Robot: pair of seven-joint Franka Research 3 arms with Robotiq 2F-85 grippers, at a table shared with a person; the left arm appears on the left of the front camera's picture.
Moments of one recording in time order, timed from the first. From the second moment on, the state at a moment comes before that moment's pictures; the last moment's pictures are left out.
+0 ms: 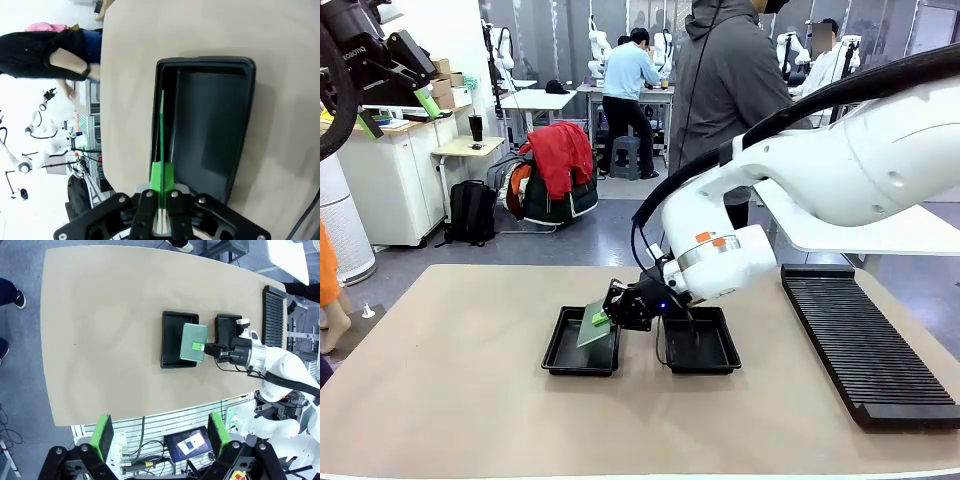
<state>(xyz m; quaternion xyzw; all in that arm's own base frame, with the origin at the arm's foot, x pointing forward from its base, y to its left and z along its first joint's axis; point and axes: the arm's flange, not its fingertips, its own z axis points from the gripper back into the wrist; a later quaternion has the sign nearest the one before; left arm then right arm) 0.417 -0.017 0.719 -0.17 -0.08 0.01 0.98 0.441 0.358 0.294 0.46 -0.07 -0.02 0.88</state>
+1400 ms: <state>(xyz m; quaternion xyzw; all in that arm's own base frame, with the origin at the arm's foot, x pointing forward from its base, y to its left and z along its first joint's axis) 0.417 -0.017 0.719 -0.17 -0.08 0.01 0.98 0.454 0.396 0.260 0.44 -0.04 -0.05 0.90</state>
